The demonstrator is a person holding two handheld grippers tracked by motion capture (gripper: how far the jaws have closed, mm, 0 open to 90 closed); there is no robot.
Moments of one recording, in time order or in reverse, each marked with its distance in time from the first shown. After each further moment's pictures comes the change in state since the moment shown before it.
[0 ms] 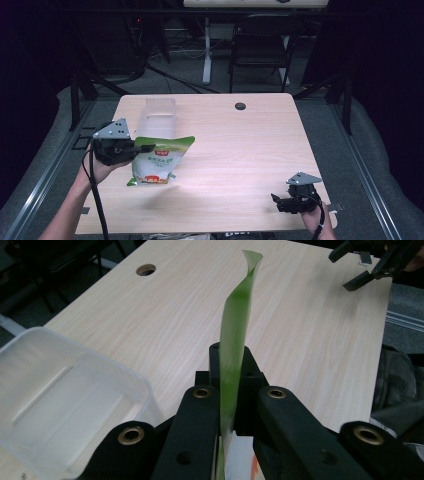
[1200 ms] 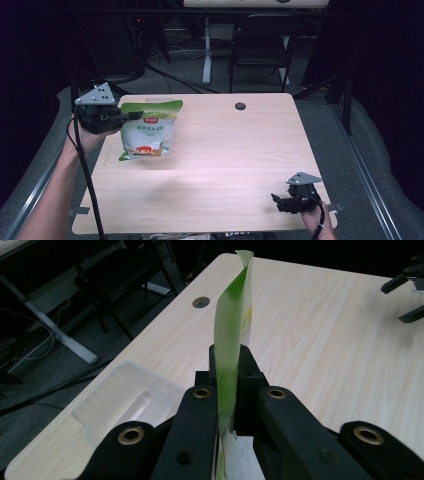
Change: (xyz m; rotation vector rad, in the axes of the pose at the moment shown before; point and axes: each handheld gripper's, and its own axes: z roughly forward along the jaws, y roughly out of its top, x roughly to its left) left arm 0.047 0.043 -0.033 -0.045 0.135 0.043; right arm 0.000 0.000 0.001 -0.005 0.004 0.005
